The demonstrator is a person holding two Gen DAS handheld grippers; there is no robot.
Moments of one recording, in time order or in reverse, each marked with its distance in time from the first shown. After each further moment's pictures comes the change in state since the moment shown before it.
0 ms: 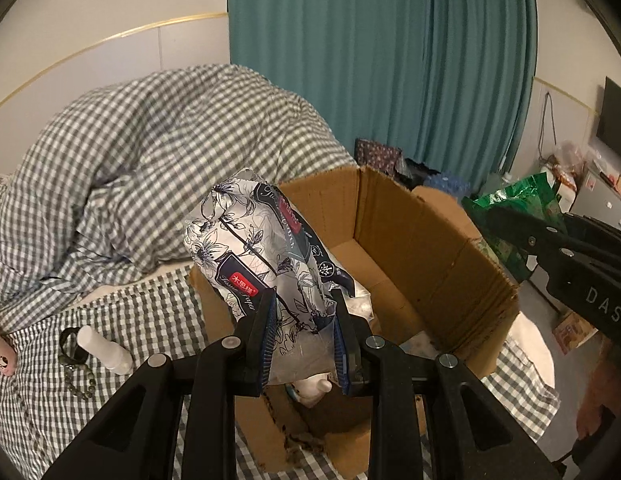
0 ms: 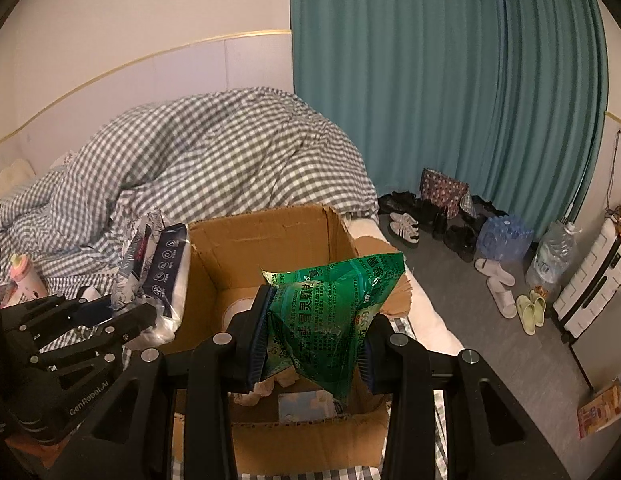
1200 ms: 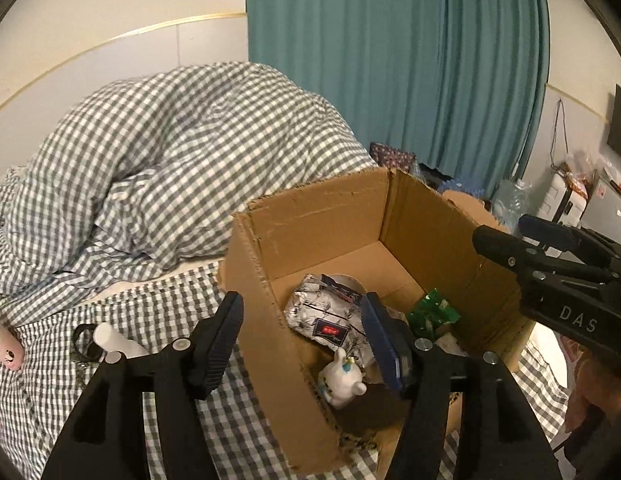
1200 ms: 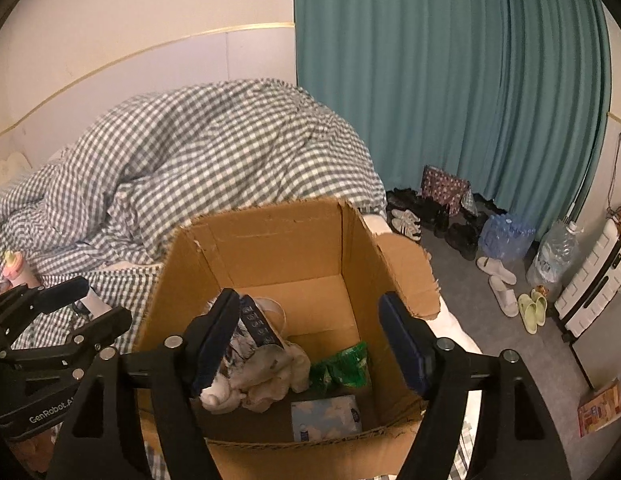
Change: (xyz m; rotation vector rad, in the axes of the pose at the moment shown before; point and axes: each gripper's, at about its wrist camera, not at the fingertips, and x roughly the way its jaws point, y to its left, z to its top) left arm -0.008 0.031 -0.005 -0.034 -0.029 0.048; right arm 0.010 0.024 0.002 -0.012 -0.003 -0.008
